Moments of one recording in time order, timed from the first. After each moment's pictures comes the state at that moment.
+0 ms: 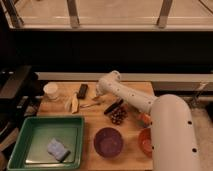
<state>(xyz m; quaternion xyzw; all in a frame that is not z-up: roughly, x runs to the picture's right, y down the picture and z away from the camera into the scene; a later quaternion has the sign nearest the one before) -0.036 0.032 0.999 0.05 -0.22 -0.81 0.55</state>
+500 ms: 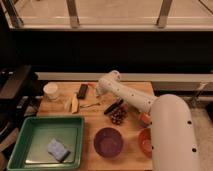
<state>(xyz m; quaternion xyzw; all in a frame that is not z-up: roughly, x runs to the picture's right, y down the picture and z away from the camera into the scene) -0.036 0.031 1.000 0.05 -0.22 -0.81 0.55</state>
